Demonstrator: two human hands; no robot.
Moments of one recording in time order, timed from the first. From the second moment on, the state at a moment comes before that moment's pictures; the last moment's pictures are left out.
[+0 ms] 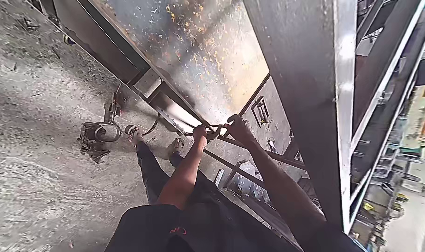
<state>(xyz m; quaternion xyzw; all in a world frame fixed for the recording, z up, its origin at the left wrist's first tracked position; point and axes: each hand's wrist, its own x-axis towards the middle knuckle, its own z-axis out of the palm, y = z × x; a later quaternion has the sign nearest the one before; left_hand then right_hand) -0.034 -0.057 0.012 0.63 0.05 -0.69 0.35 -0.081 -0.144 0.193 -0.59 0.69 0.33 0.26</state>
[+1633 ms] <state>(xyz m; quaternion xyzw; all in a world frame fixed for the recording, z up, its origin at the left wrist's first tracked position) -0.072 -0.053 -0.019 0.57 0.05 -0.61 0.55 -0.049 -0.112 0.112 -0.26 0.80 -0.36 0.40</state>
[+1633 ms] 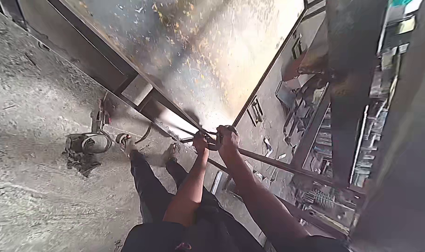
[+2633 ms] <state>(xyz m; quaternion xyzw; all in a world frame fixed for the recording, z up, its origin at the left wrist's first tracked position) -0.092 -0.056 -0.042 0.56 0.15 -0.62 0.53 -0.137 -0.096 0.151 -0.84 0.49 0.12 0.17</state>
